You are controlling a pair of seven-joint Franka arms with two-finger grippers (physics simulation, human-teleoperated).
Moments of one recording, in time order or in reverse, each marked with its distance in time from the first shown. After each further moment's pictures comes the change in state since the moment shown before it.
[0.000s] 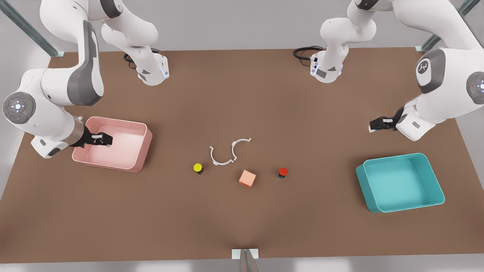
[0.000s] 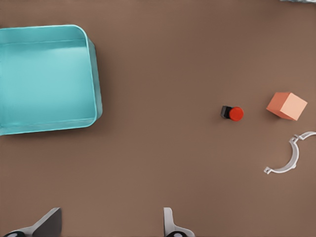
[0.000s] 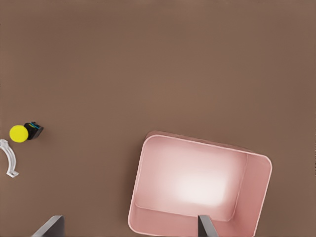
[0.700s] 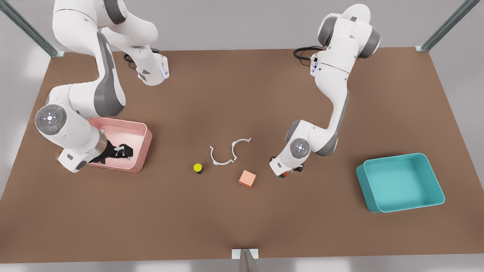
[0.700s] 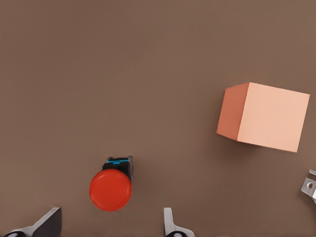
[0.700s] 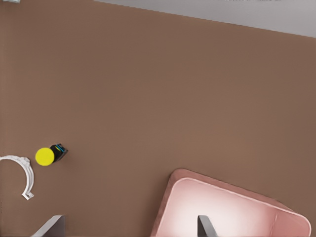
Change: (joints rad) left arm -0.439 0.483 -0.034 -0.190 0.039 0.747 -0.141; right arm 0.076 0.100 0.041 0.010 0.018 0.154 -0.027
